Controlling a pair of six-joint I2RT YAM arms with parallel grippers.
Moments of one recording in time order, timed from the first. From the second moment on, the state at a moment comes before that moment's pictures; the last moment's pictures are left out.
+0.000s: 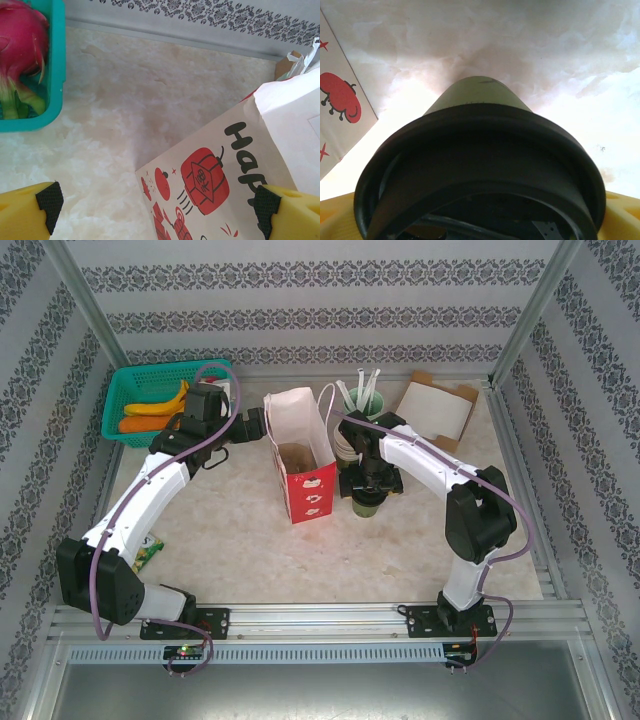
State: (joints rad) left arm -0.26 1.38 1.26 -0.51 0.02 -0.38; right arm 0.55 1.82 1.49 -1.24 0.00 0.52
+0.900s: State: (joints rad) left arm -0.15 1.53 1.55 -0.57 0.13 -0.31; right arm 0.53 1.64 1.44 -1.29 0.01 0.41
